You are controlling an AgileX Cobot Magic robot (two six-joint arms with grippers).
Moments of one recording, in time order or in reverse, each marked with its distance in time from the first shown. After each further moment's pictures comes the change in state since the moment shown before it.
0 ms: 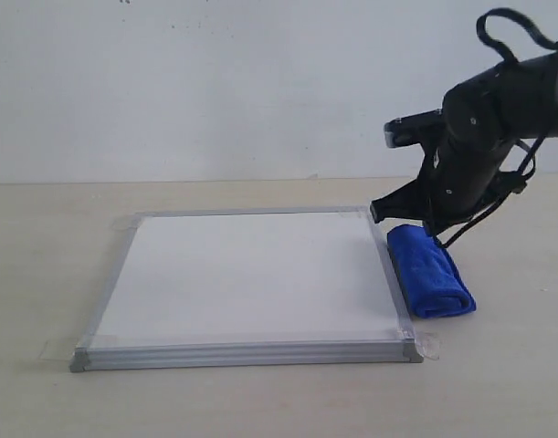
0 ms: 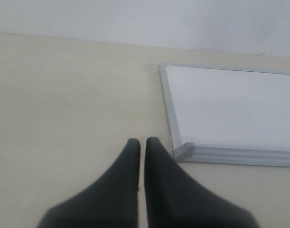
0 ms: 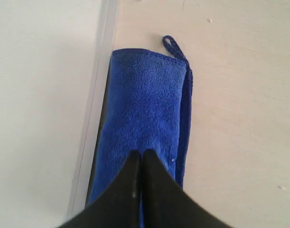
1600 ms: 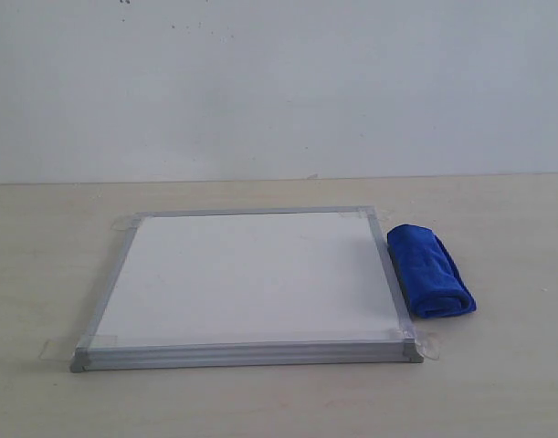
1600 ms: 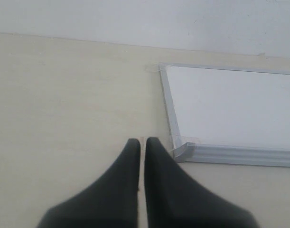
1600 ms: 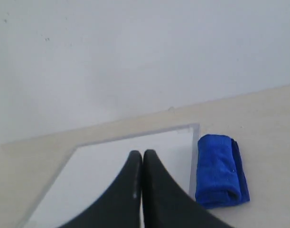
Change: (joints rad) left arm 0.000 0.000 0.000 0.000 0.000 0.000; right arm 0.006 -1.599 1.171 0.156 -0.637 0.220
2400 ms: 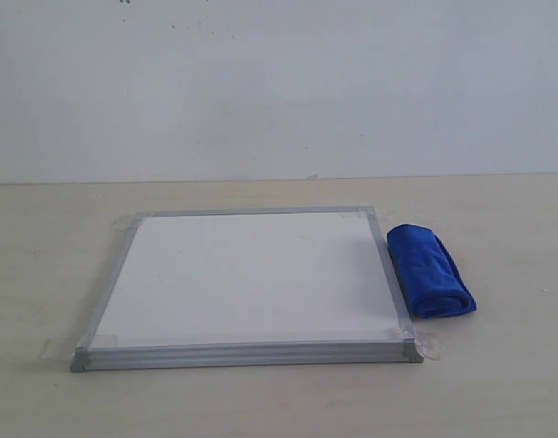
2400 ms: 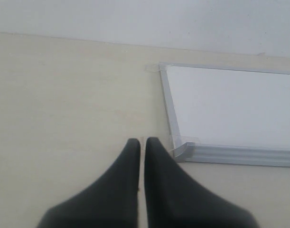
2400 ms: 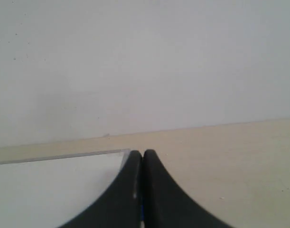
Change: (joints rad) left arm 0.000 0.000 0.000 0.000 0.000 0.000; right arm -0.209 -0.318 0.205 -0.002 0.007 -0.218
